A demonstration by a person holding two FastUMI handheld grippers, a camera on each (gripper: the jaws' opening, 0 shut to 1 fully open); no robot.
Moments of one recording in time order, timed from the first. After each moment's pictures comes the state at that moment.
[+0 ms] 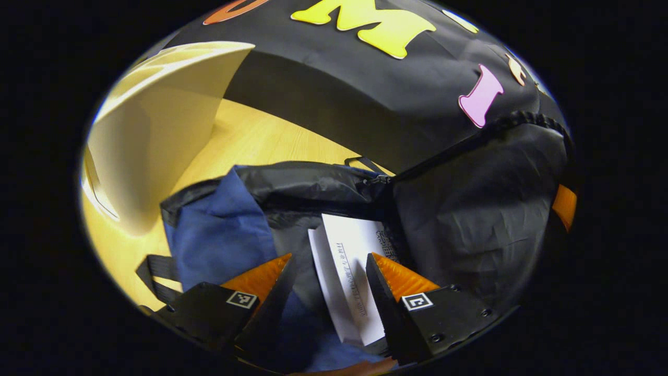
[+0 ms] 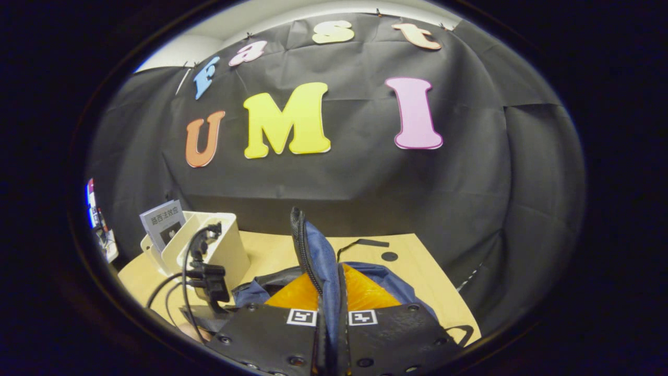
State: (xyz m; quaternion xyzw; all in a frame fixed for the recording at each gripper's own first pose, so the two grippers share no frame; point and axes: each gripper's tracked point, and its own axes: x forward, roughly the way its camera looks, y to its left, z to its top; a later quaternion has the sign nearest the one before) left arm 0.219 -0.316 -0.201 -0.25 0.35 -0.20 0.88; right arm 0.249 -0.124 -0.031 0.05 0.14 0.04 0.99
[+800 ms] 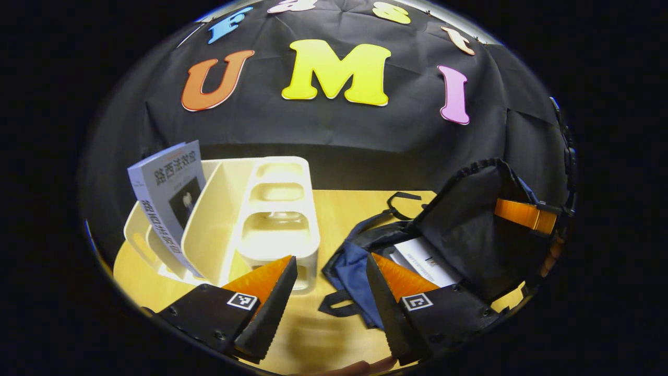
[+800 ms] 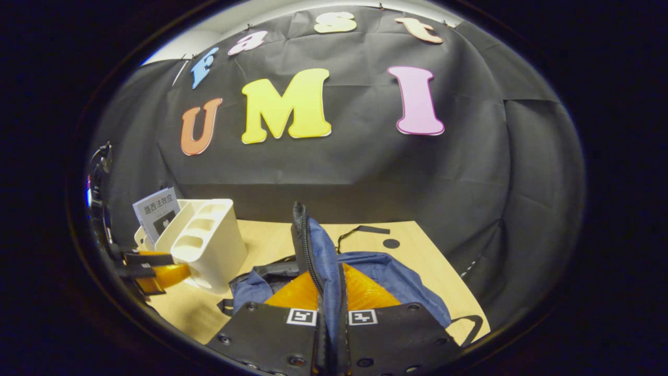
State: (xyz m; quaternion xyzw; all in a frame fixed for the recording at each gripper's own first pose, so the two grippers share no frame) left arm 0.191 -0.131 -0.108 -0.06 0.24 -0.13 0.96; right arm 0.251 -0.109 -0.057 0.04 0.17 0.03 0.98
